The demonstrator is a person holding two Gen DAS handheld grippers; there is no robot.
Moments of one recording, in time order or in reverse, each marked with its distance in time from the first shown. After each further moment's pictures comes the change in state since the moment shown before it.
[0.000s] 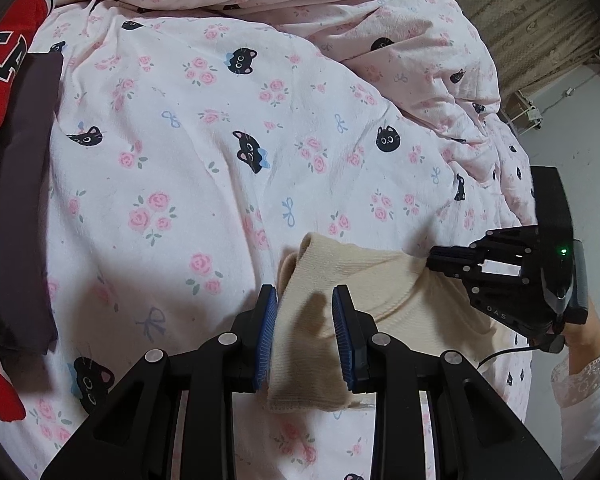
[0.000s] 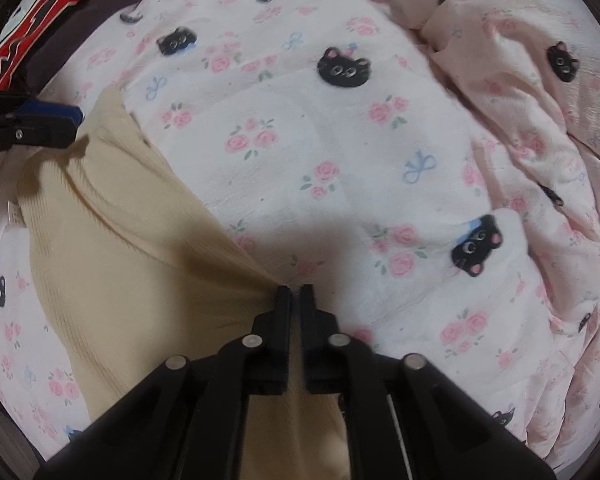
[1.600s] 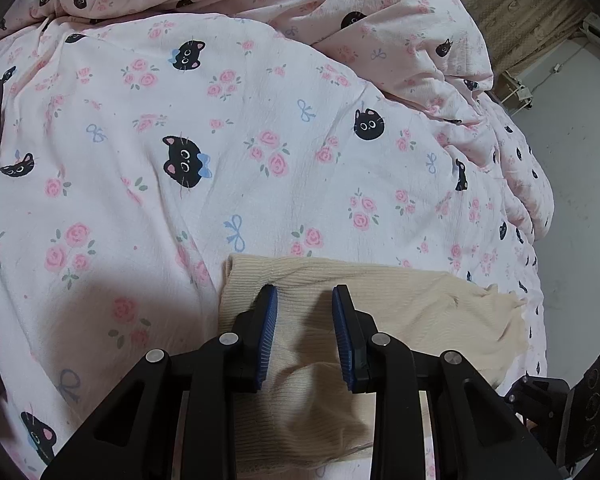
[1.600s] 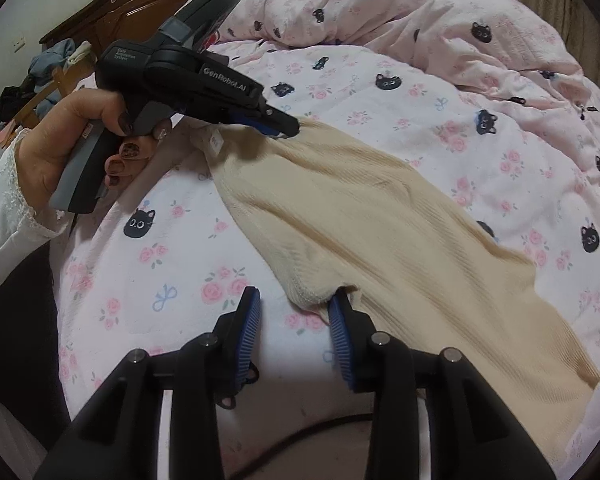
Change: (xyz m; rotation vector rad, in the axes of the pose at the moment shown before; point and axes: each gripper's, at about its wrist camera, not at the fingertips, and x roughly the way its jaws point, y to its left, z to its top) left arm 0.042 -0.023 0.005 0.093 0.006 0.010; right arm 0.032 0.136 -0.066 0.178 -0.374 0.185
